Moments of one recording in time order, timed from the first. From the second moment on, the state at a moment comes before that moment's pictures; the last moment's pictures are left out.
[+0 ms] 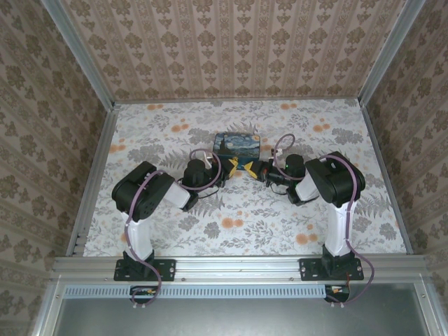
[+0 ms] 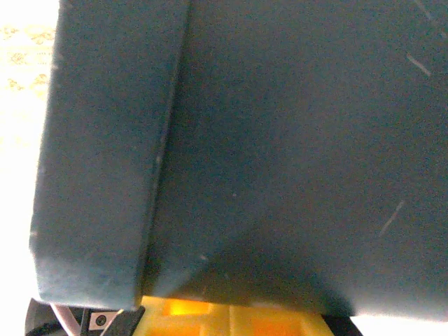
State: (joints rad) left arm -0.67 1.93 0.63 1.11 0.35 -1.54; right arm 0.30 2.04 0.62 1.25 -0.77 1.39
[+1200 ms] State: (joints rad) left arm -0.67 1.94 0.67 1.08 0.39 -1.54; right arm 0.30 2.02 0.62 1.20 -0.75 1.50
